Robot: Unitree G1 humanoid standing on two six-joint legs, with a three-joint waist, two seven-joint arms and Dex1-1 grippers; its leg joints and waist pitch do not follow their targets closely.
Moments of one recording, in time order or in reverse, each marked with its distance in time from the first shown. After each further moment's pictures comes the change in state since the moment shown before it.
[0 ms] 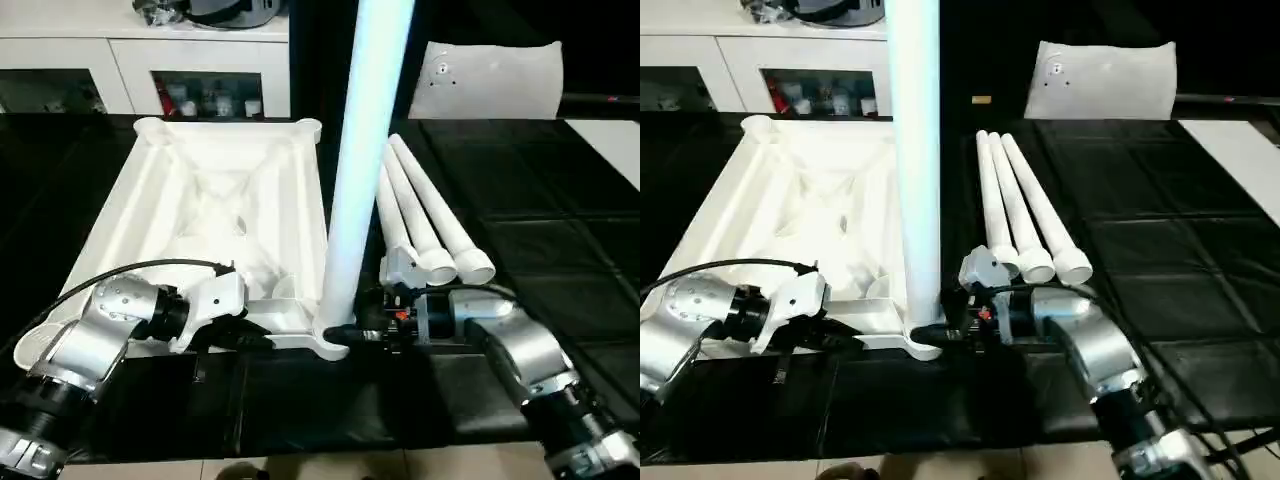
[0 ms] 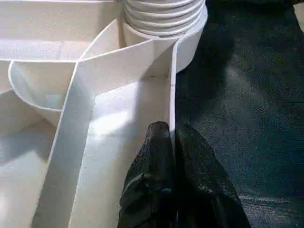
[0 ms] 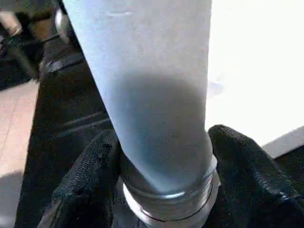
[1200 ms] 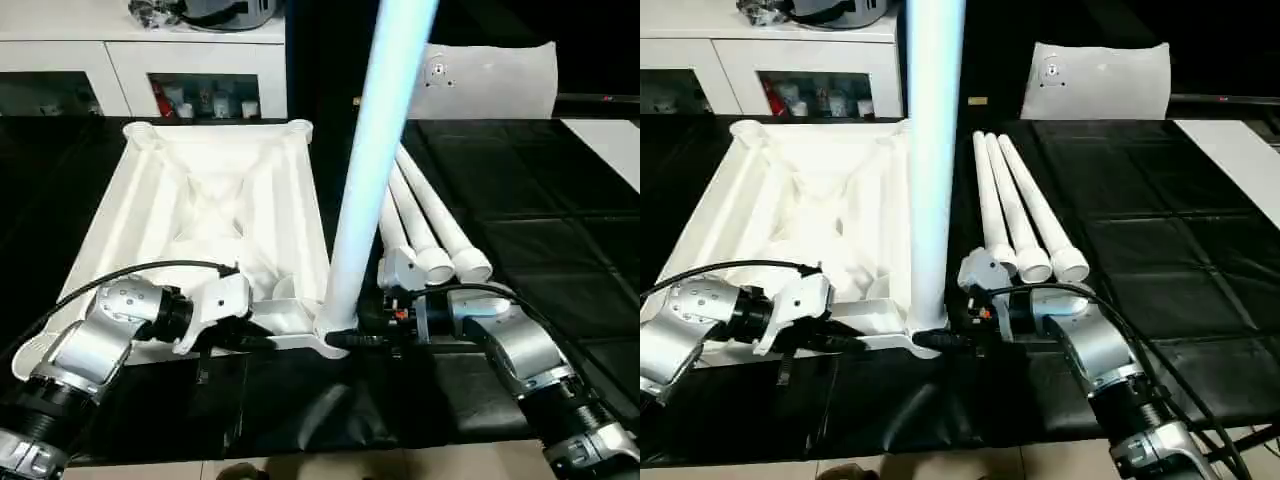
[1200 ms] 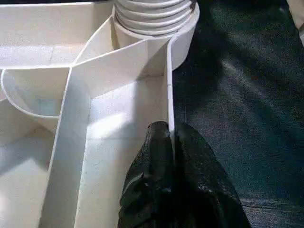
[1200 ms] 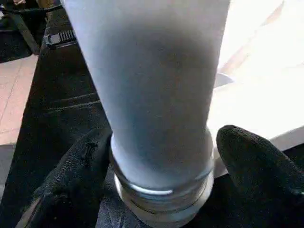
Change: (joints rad) left arm -0.025 -0.003 -0.034 -0.007 0.015 -0.015 -0.015; right arm -0.049 -0.054 0.031 0.074 -0.055 -0.102 0.087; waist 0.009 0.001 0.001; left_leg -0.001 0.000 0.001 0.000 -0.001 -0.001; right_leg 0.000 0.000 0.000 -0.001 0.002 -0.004
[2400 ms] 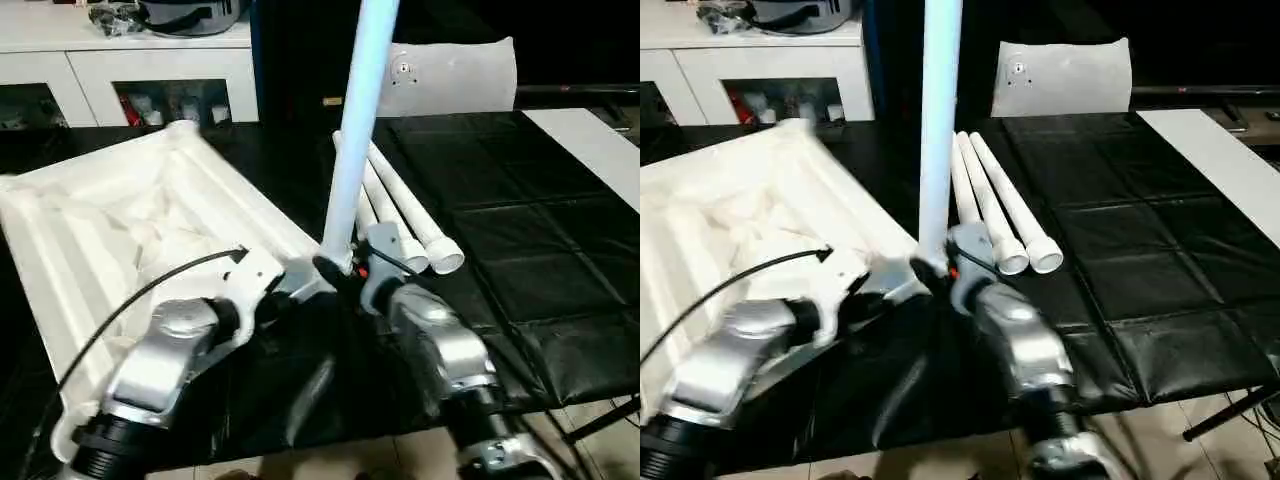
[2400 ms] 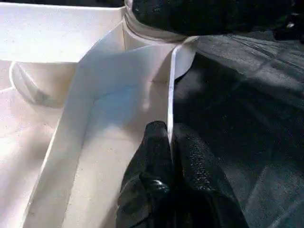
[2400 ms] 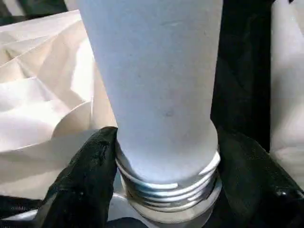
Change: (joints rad) left arm 0.098 -0.371 0.101 -0.307 0.101 0.600 0.657; right arm 0.006 0.437 -0.209 0.087 -0.110 0.087 -0.819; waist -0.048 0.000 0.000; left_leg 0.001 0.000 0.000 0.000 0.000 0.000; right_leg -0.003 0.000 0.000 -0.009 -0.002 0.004
